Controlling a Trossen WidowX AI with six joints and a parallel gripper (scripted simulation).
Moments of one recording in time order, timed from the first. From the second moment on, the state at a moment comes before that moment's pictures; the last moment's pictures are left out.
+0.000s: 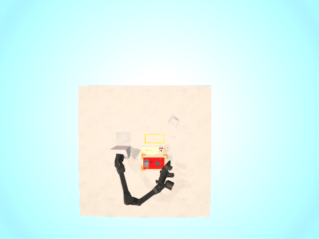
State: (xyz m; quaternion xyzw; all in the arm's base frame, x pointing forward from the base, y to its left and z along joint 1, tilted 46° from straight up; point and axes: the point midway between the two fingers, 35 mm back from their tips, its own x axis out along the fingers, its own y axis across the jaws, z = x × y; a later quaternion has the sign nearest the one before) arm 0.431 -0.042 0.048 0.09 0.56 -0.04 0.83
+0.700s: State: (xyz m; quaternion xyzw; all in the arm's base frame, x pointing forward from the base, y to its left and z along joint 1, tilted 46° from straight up) arm 0.385 0.033 -0.004 0.21 0.53 -0.43 0.70
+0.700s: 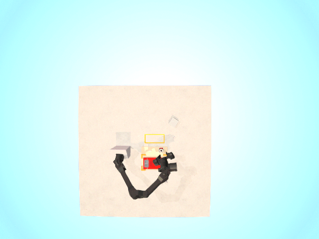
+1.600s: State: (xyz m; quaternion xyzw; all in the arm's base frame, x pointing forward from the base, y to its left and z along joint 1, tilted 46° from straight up) arm 0.367 0.071 -0.011 0.27 0.28 -0.61 0.69
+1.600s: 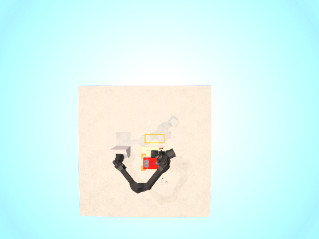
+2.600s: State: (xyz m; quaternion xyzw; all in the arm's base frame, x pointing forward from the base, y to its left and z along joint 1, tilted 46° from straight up) arm 0.367 0.023 -0.055 0.26 0.28 -0.62 0.69
